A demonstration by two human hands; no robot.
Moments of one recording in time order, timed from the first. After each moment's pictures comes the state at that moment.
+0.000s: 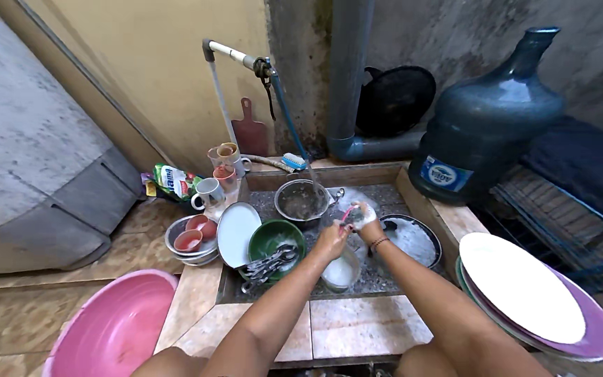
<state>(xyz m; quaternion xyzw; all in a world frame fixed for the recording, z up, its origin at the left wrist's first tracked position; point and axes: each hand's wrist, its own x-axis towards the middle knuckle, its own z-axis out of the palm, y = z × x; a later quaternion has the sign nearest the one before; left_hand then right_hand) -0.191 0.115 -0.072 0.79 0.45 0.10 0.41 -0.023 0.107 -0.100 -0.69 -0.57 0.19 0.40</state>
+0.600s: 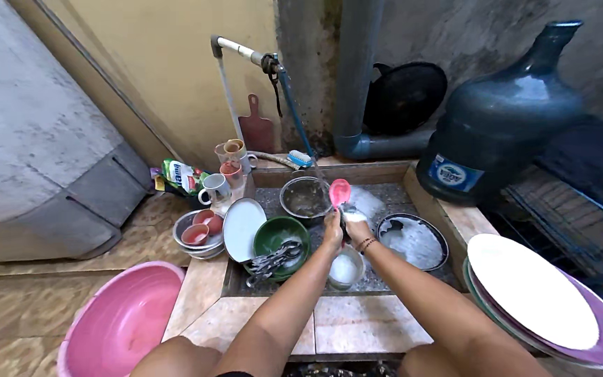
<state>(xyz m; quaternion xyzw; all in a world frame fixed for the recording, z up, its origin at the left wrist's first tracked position) -0.169 0.121 -0.099 0.44 0.41 0.43 0.68 -0.094 0.099 -0.081 -0.68 -0.39 0.40 0.48</state>
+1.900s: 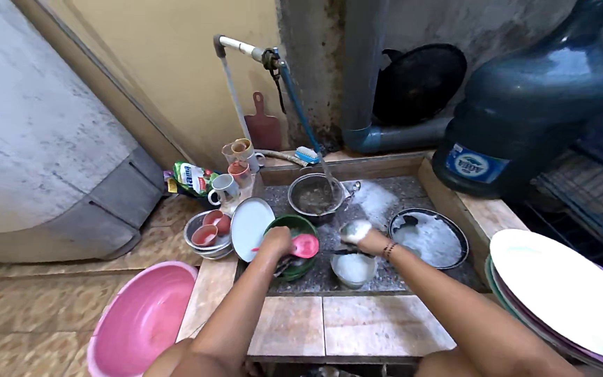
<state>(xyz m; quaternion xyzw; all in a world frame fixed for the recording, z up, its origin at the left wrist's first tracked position) -0.320 0.154 -0.052 0.76 0.60 -0.17 0.20 -0.060 0.083 -0.089 -0.59 -0.65 0.43 0.22</state>
